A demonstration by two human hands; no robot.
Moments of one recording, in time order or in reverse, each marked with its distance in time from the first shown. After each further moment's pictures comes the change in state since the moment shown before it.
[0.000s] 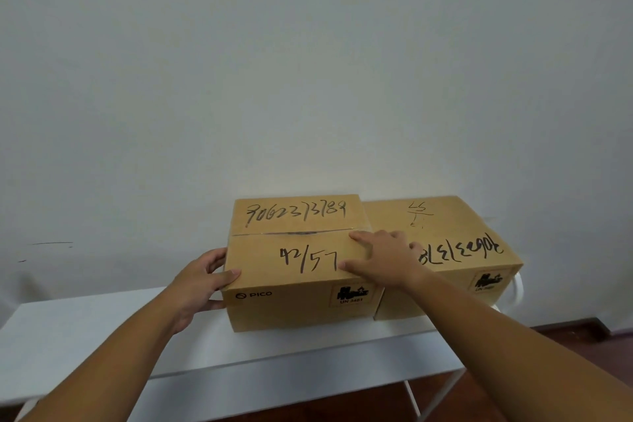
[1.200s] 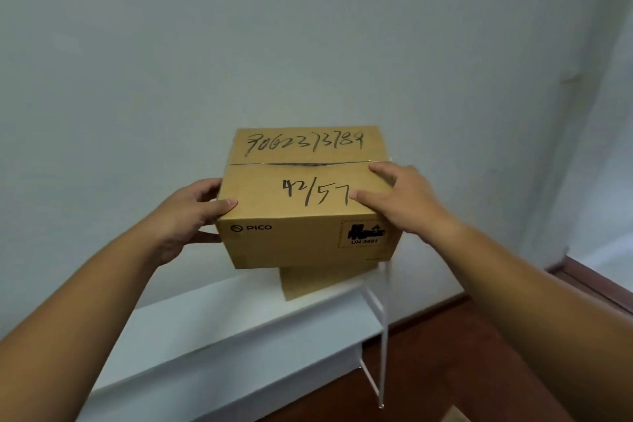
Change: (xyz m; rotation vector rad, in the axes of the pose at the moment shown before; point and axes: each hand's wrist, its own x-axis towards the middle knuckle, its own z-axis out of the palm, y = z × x) left_hand -0.177 0.179 0.186 0.233 -0.174 0.388; right_hand -0.236 0.168 -0.167 0.592 0.571 -0.034
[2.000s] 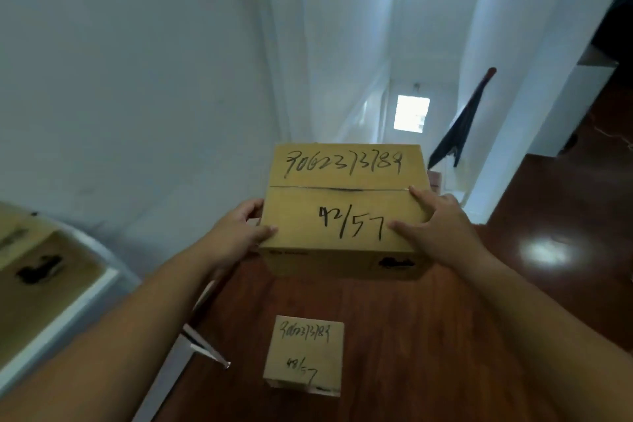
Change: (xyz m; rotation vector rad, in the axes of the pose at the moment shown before) left_hand -0.027 -0.021 0.567 0.081 -0.929 0.039; right_hand -0.359 0.310 -0.257 -0.309 0.533 0.841
